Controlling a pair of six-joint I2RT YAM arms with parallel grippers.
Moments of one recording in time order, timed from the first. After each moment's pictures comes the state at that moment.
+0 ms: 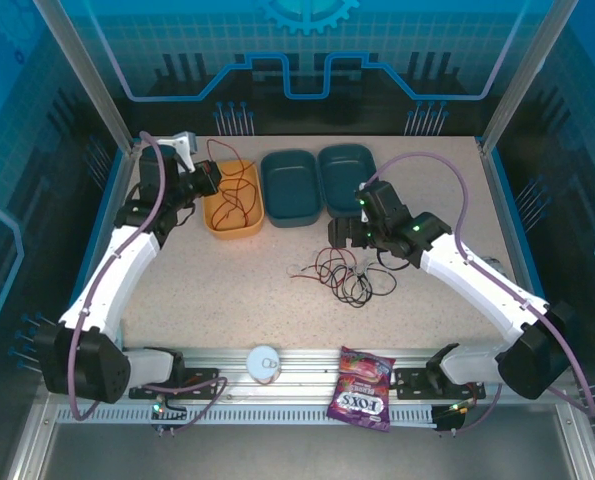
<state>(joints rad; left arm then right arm) -0.09 1.29 1.15 -0.32 0.21 -0.45 0.59 1.31 1.15 -0.74 0.11 0.46</state>
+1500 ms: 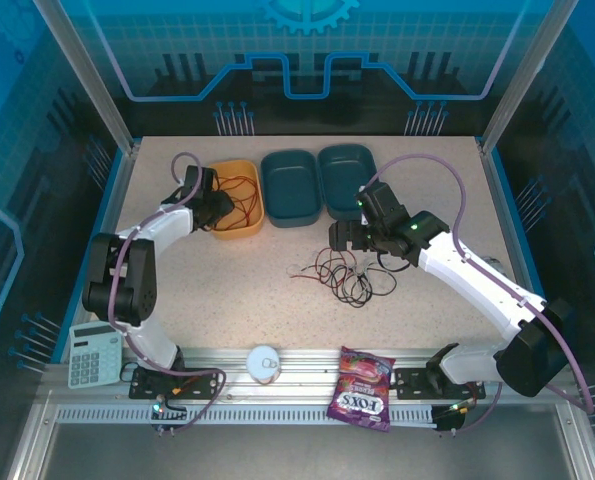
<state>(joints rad) -0.09 1.73 1.10 -0.25 0.00 -0.74 0.59 1.32 1.16 -0.79 0.10 0.48</state>
